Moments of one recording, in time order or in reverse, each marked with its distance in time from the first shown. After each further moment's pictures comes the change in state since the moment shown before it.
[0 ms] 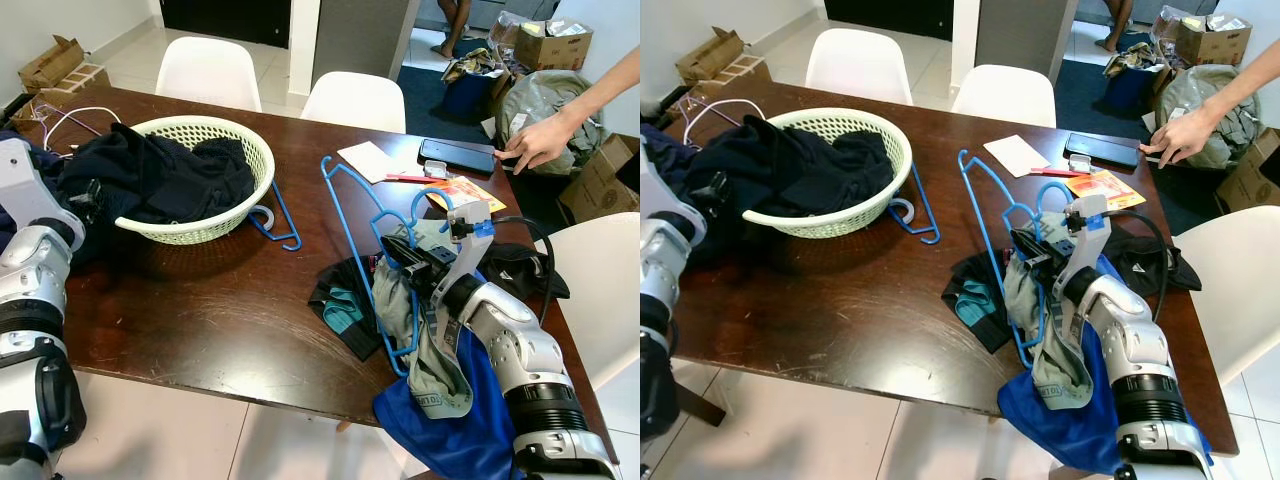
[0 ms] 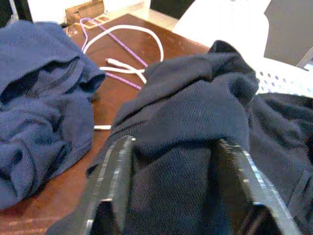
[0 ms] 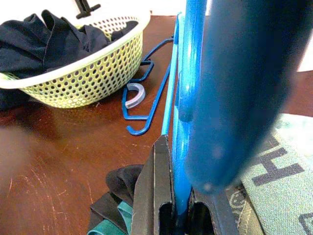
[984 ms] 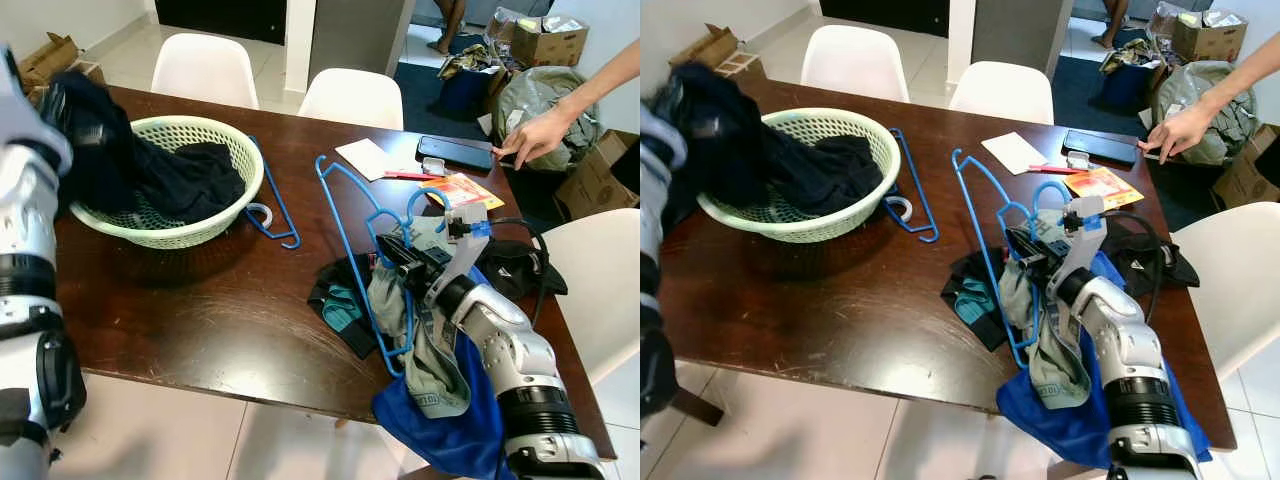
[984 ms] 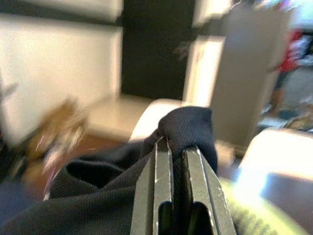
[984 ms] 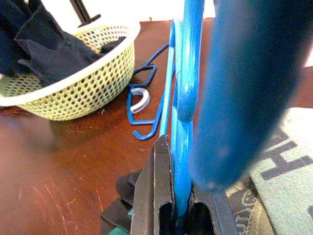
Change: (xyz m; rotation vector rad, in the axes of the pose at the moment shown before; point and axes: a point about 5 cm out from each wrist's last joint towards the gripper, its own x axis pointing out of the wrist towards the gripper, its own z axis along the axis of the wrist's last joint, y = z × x) left arm -0.005 -0.074 0.135 0.087 -0.433 -0.266; right arm 0.007 0.009 -0.004 0.062 -0.030 -0.003
